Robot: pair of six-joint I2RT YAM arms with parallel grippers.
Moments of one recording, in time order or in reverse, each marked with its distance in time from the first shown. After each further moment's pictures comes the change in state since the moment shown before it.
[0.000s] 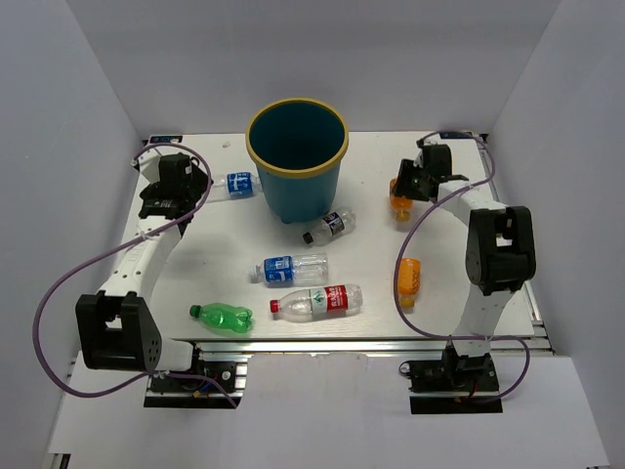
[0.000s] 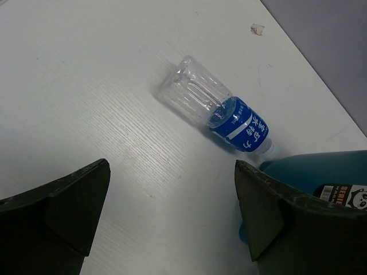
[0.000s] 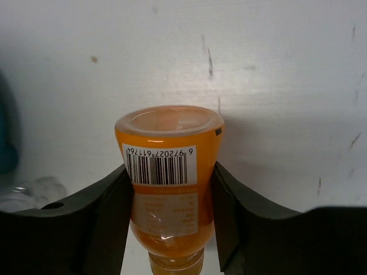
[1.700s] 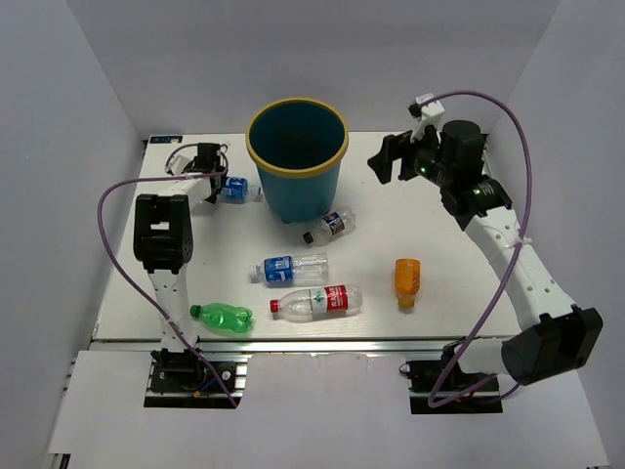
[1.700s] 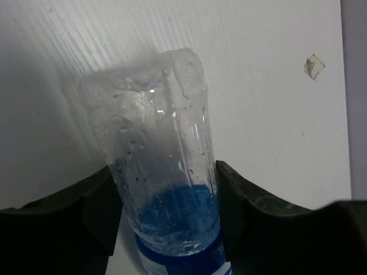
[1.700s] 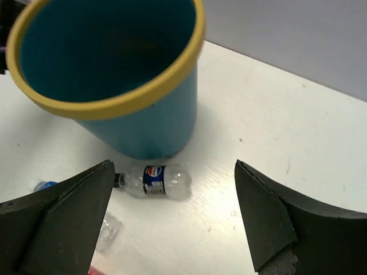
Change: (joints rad) left arm 0.009 0.803 0.460 0.082 0.005 -0.475; right arm 0.197 -0.582 0.080 -0.137 -0.189 -0.224
